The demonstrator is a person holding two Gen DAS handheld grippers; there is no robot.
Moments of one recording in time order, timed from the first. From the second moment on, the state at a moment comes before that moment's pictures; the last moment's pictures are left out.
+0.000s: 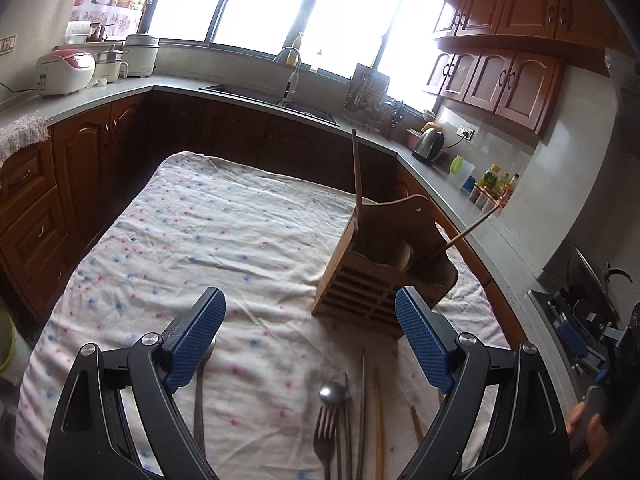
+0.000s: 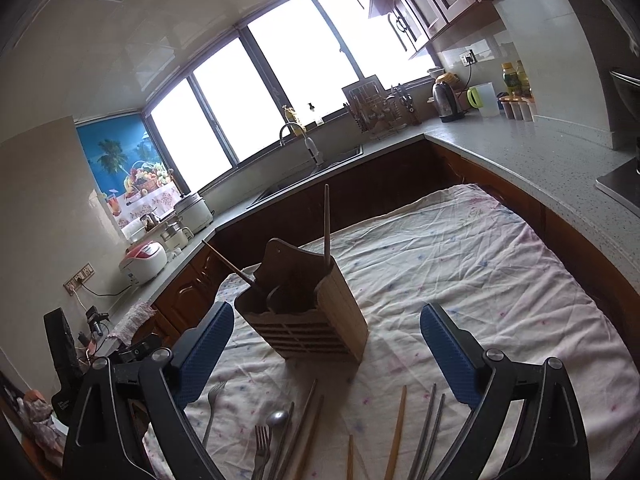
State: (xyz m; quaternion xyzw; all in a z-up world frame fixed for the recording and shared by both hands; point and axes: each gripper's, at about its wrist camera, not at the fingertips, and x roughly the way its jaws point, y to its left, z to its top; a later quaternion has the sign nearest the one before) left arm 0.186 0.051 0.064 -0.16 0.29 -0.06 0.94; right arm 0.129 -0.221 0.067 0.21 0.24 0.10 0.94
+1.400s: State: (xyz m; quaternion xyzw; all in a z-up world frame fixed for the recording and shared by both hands) left arm 0.190 -0.055 -0.001 -0.05 0.40 -0.16 0.90; right arm 0.099 -0.243 -0.015 0.15 0.34 0.04 0.93
